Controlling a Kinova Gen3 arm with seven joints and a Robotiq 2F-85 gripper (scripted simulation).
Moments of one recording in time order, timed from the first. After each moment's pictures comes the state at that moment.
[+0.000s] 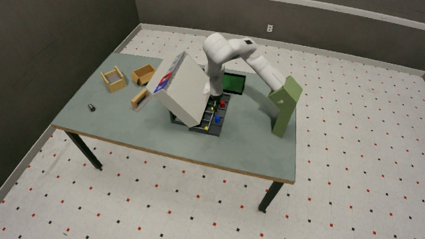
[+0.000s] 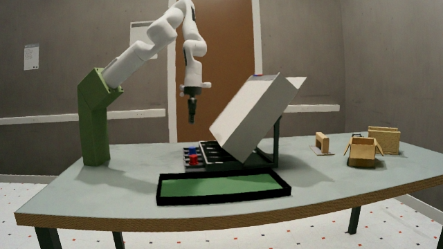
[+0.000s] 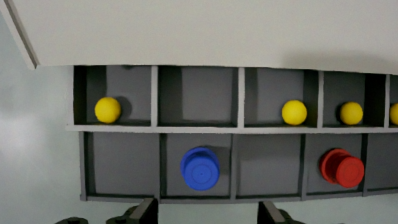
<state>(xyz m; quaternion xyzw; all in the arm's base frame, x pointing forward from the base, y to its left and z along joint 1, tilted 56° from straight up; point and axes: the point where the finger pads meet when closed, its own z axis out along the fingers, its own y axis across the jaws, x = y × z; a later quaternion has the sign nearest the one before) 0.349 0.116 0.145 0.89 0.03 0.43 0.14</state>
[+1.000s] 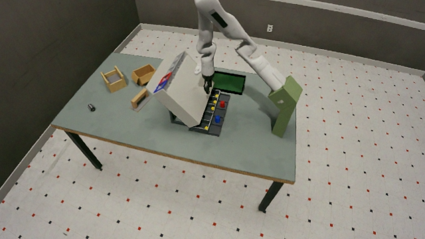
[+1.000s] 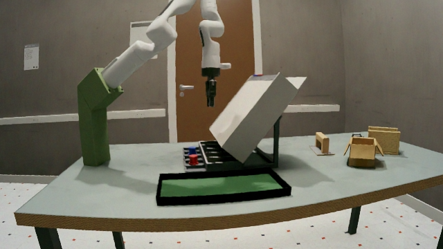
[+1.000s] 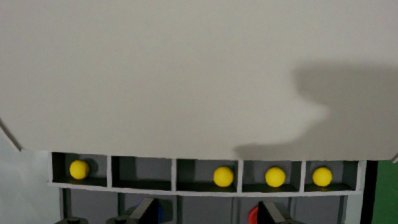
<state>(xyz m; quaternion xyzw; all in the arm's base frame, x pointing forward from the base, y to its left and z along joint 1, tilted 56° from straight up) 0.333 0.075 0.262 0.88 0.05 0.44 0.13</state>
